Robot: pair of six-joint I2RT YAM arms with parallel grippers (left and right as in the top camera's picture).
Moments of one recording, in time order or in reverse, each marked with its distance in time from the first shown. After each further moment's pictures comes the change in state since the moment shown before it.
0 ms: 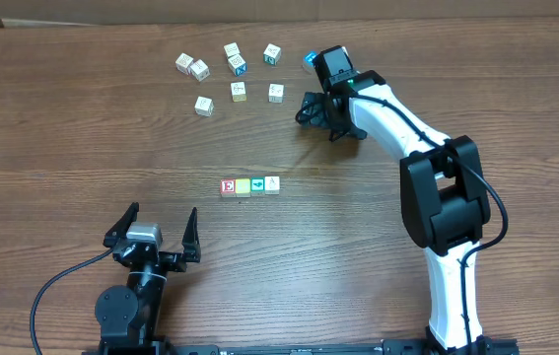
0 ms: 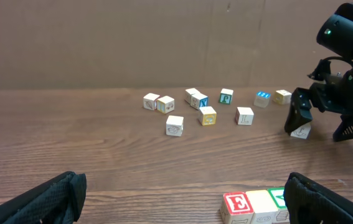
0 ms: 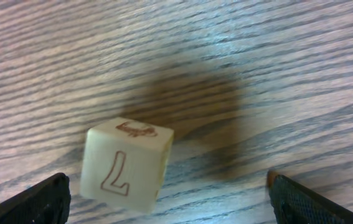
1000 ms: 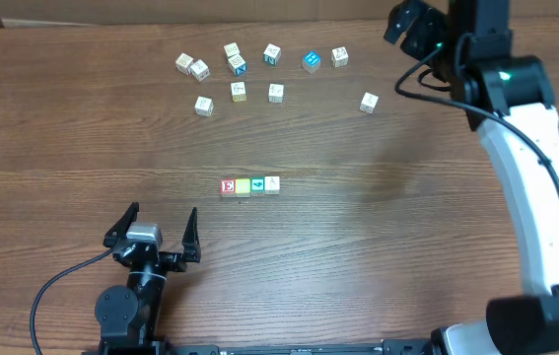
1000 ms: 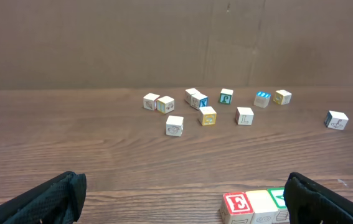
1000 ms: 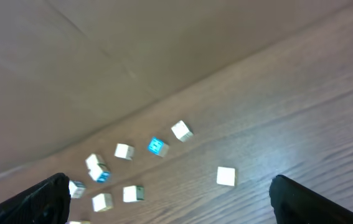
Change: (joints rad) left arm 0.000 0.000 0.000 0.000 0.000 0.000; right arm -0.207 -0.640 -0.018 0.001 0.002 0.000
